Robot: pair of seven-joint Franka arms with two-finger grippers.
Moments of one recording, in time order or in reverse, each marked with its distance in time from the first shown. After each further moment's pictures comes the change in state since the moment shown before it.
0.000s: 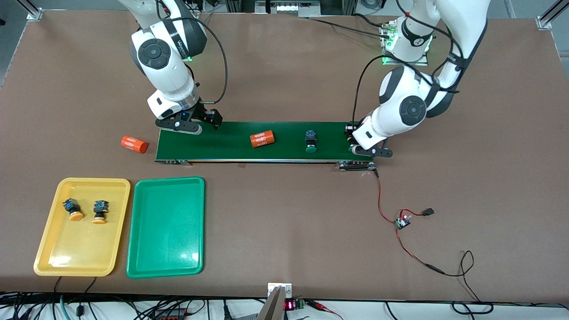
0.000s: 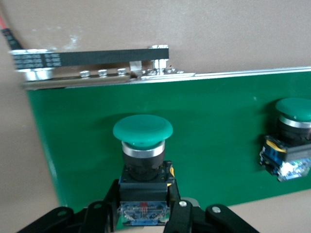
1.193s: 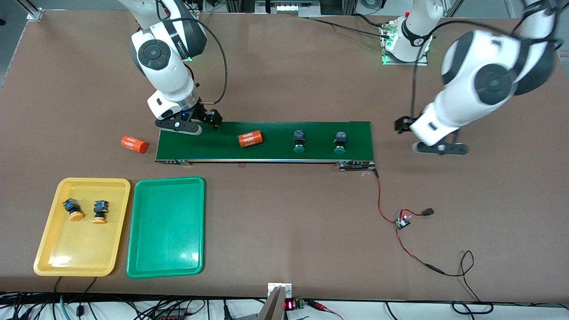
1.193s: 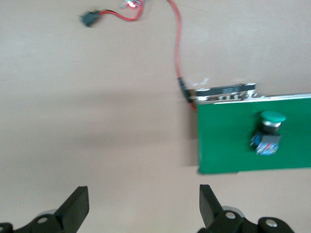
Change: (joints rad) left arm 0.027 -0.248 0.230 0.292 0.245 -0.567 0.098; right arm 0.001 0.003 -0.002 0.000 0.000 -0.001 0.000
